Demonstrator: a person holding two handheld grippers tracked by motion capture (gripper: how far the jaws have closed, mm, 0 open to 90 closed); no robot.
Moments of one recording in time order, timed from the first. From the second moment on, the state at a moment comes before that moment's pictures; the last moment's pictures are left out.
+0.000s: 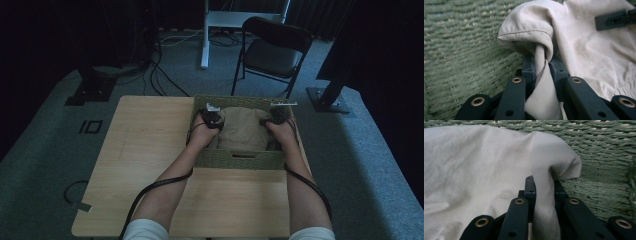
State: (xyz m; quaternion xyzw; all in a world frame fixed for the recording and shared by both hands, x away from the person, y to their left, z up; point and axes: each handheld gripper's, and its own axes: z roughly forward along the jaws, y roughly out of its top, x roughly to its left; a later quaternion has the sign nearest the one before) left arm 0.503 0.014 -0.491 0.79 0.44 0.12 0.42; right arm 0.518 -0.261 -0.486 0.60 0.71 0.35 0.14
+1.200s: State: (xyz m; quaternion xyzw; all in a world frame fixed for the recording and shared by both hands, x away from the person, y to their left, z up) left arm 0.505 0.013 -0.472 0.79 0.45 0.15 0.38; right arm 0.519 -0.259 -0.479 0.58 0.71 0.34 0.21
